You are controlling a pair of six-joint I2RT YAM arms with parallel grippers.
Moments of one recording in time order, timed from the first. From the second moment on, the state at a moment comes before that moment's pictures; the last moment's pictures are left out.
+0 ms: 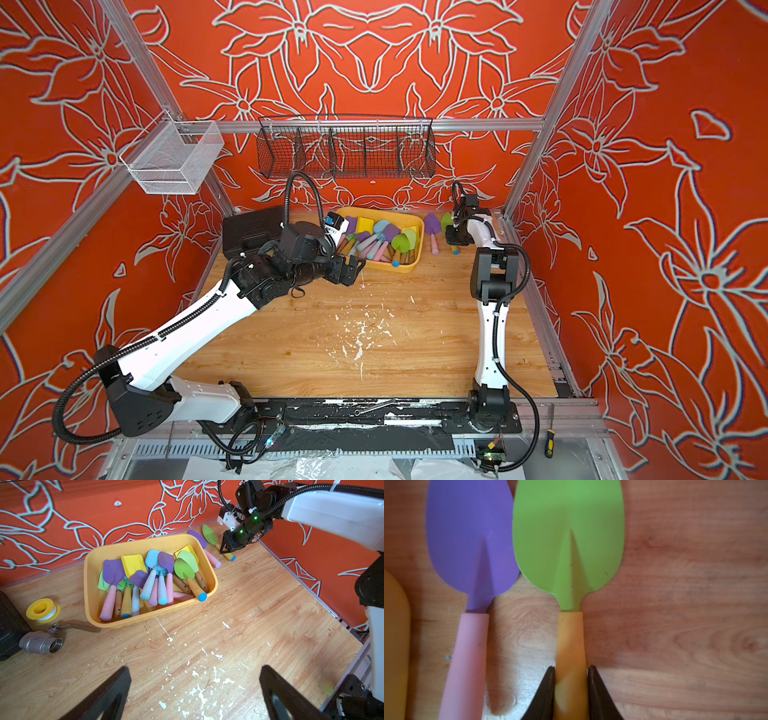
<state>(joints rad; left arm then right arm) -0.70 1.36 1.43 -0.65 -0.09 -0.22 -0.08 2.50 2.21 -0.88 -0.11 -0.01</state>
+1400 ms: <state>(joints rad) -0.68 1.20 1.30 -0.63 -0.16 -0.22 0.10 2.16 2.25 -1.25 -0.39 0.46</state>
